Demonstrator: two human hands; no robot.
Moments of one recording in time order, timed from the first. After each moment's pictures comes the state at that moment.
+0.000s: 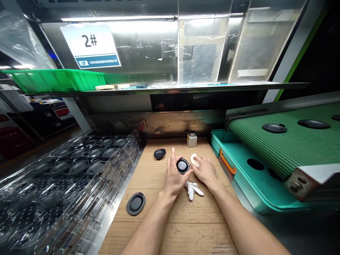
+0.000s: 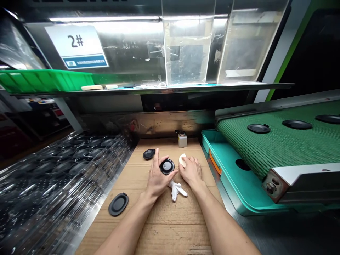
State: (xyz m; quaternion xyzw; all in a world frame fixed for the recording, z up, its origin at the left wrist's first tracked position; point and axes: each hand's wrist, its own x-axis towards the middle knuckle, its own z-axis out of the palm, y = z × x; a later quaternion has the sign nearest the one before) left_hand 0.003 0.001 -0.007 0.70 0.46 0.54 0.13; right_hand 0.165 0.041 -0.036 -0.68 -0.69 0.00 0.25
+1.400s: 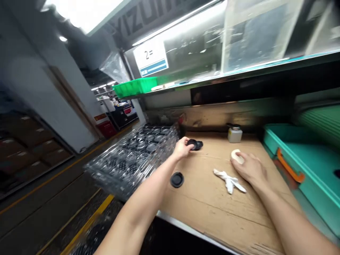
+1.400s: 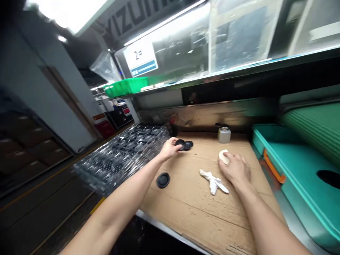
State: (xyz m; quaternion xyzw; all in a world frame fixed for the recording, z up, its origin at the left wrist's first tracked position) left_hand -0.117 0.046 0.025 0.62 0.64 0.38 0.26; right_hand 0.170 0.047 -0.054 -0.69 -0.68 0.03 0.23
